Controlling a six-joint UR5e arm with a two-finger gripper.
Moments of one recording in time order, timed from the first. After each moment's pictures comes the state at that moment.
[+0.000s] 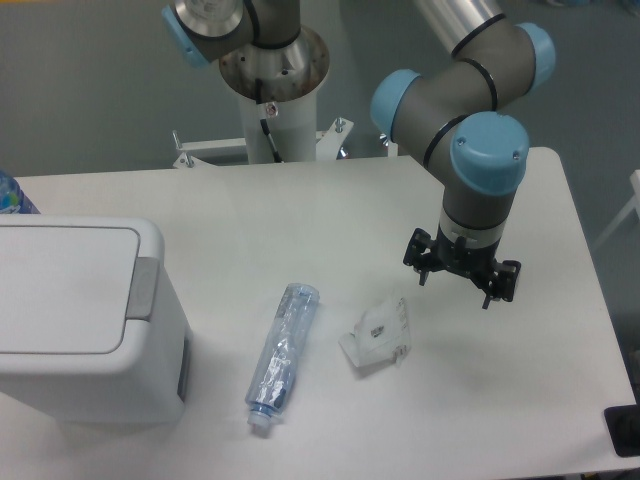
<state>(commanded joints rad) 2.61 -1.97 -1.51 -1.10 1.56 1.08</state>
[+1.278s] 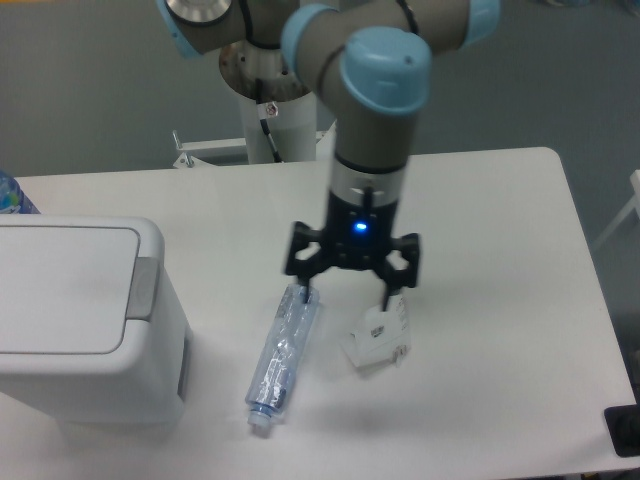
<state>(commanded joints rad) 2.35 -1.81 -1.41 -1.10 1.23 0.31</state>
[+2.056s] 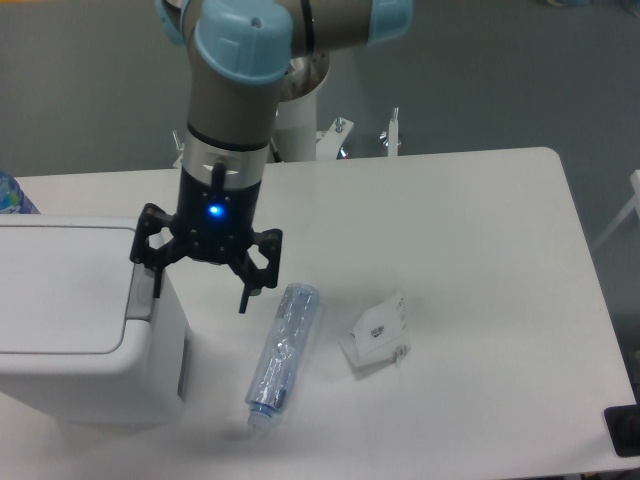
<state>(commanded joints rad) 2.22 -1.80 -1.43 -1.10 1.23 0.24</state>
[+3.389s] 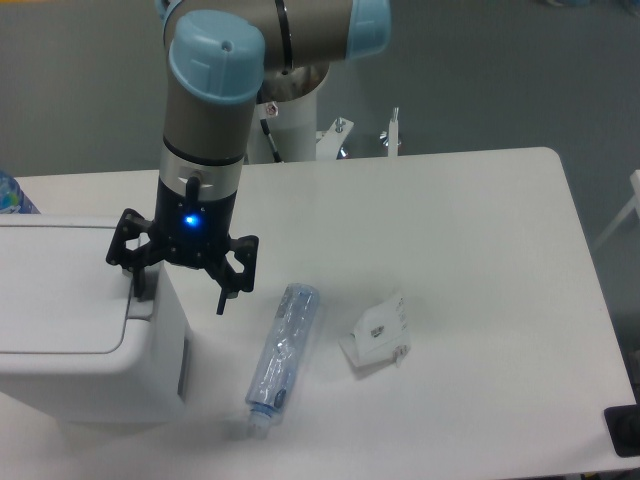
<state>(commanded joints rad) 2.20 -1.80 -1.46 -1.10 1.23 0.25</state>
